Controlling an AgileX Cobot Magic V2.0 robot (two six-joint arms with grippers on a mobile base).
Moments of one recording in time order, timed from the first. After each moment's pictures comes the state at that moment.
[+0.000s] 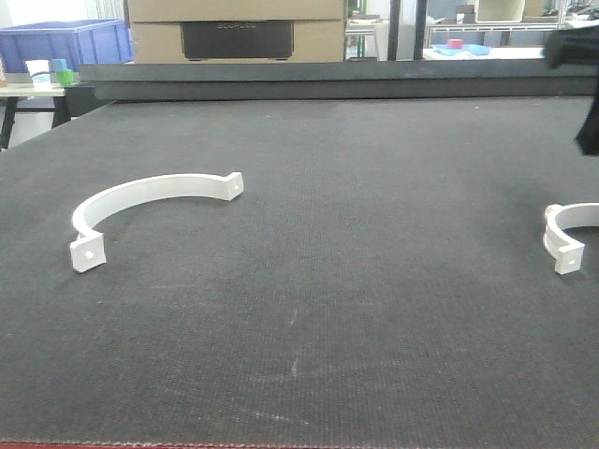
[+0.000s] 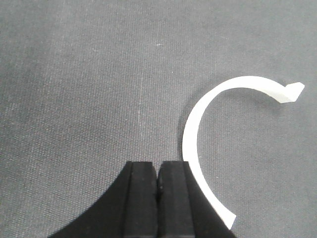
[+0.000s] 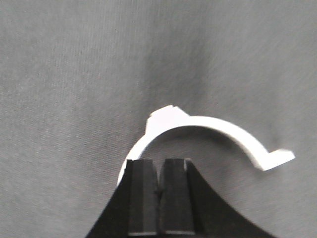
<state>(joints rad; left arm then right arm) 0.03 1.47 -1.18 -0.23 0.78 0.05 0.14 1.55 -1.15 0.13 0.81 0.03</state>
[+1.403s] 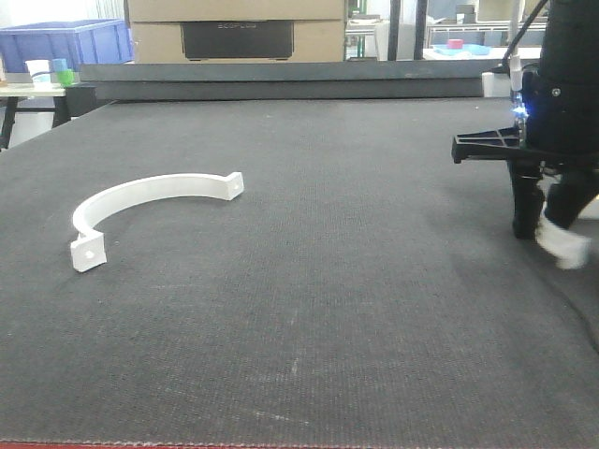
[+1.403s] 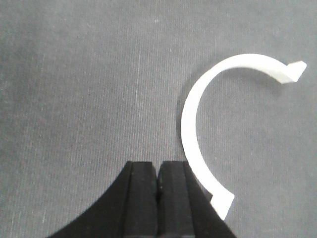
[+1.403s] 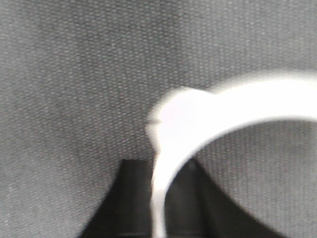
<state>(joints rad) 0.03 1.47 -1.18 -0.24 0.83 0.05 0.26 1.88 -1.33 -0.02 0.94 0.39</state>
